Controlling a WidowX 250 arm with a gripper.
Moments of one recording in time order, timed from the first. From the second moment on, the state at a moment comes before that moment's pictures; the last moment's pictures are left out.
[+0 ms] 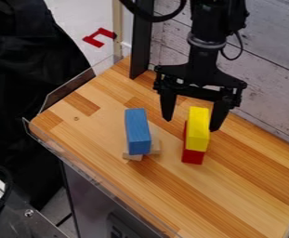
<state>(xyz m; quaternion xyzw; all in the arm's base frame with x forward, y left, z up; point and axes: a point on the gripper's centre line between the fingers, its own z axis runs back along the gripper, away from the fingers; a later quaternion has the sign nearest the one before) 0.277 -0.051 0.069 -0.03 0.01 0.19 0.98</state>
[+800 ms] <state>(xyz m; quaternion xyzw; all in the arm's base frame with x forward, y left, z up) 0.277 -0.063 0.055 -0.06 0.01 0.19 0.98</state>
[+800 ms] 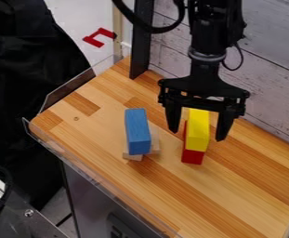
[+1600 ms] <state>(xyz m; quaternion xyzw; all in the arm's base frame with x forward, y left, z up) 0.295 -0.061 0.039 -0.12 -0.01 0.22 0.97</state>
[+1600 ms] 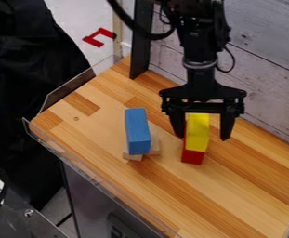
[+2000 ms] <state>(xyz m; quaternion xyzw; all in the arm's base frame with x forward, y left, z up) 0.306 -0.061 0.030 -0.11 0.01 0.22 0.97</state>
